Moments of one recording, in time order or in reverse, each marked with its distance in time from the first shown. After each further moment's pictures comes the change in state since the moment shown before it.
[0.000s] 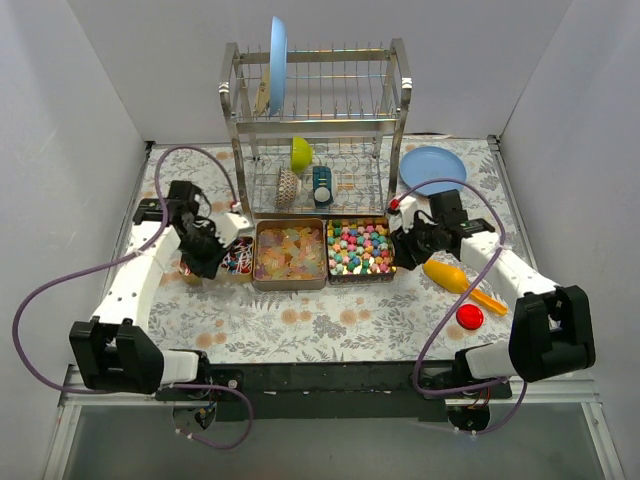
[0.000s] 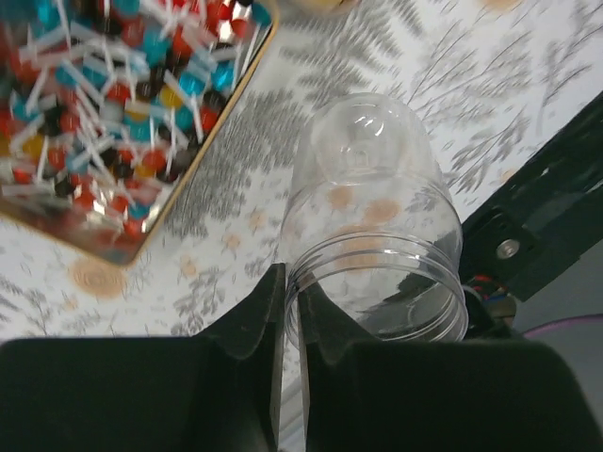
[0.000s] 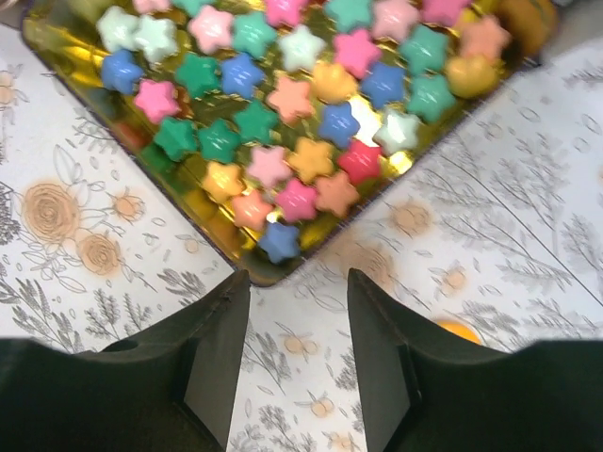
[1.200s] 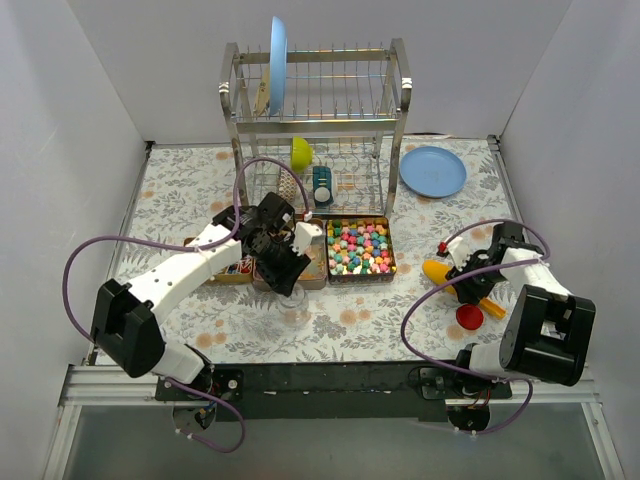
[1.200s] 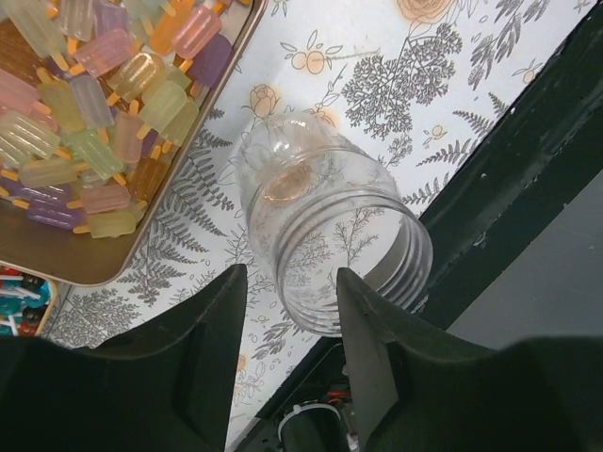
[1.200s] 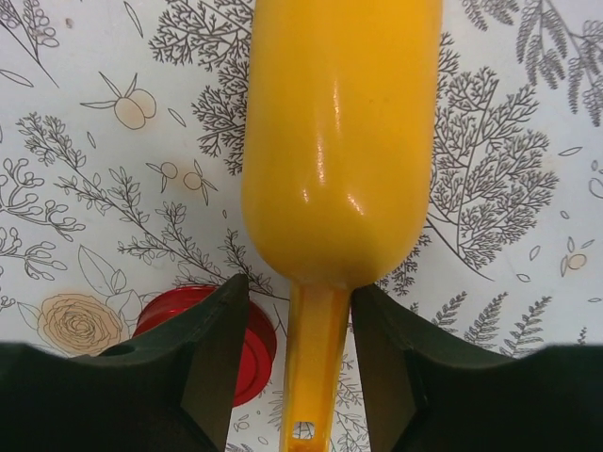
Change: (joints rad) left arm -0.644 0.154 0.023 0.273 0.043 -0.639; right arm -0.549 -0.022 -0.164 -0.255 0.098 -0.706
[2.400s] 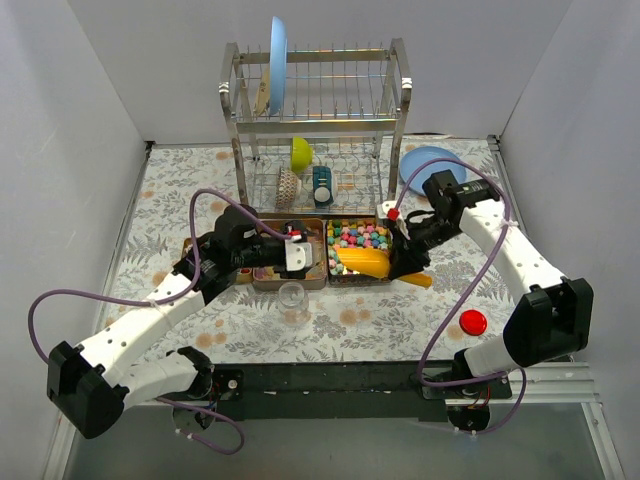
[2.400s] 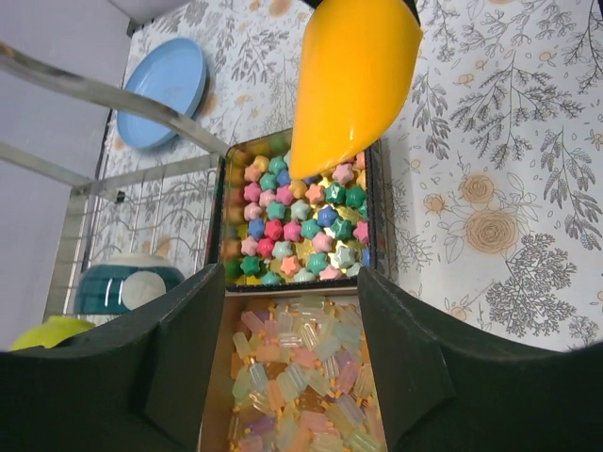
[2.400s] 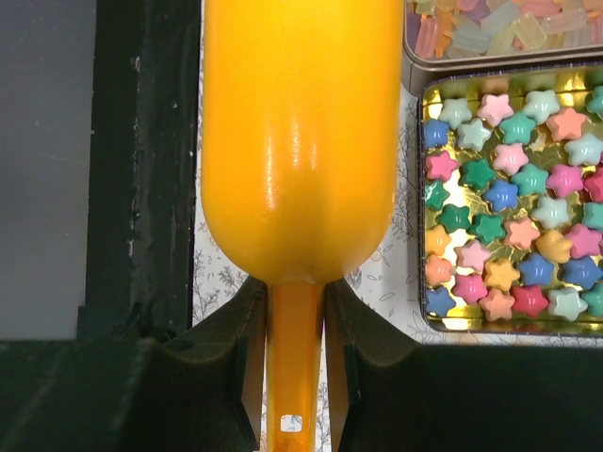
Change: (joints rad) left arm 0.000 -0.390 -0.324 0.818 0.298 0.552; right arm 0.565 0.105 0.570 -0.567 -0.555 -0.034
